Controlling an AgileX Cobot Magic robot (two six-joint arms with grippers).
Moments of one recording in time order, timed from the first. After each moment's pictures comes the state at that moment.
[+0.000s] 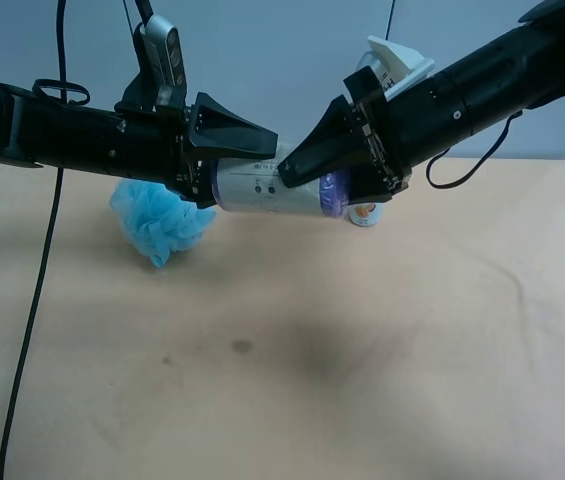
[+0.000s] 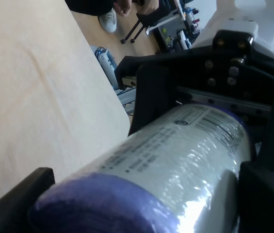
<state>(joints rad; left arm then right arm) -0.23 1.90 -1.04 -1.62 1.21 1.25 0.23 1.71 -1.13 1.16 1.20 -0.75</state>
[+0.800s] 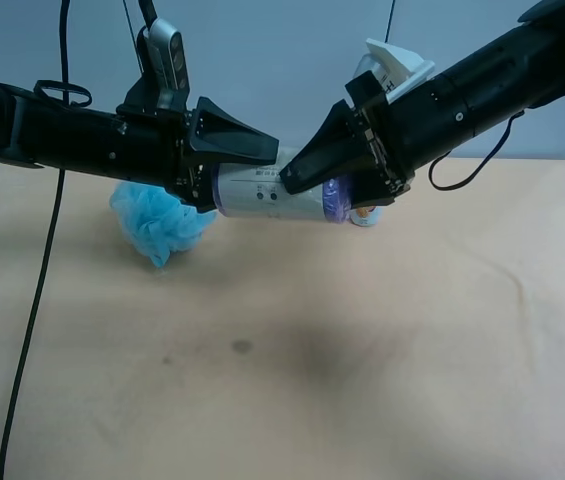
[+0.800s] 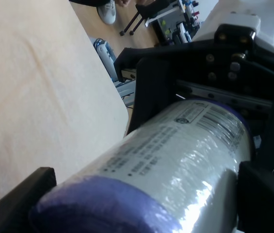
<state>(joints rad) -0.24 1.90 -1.04 -1.59 1.22 1.23 0.24 1.70 -1.13 1.13 1.21 -0.73</state>
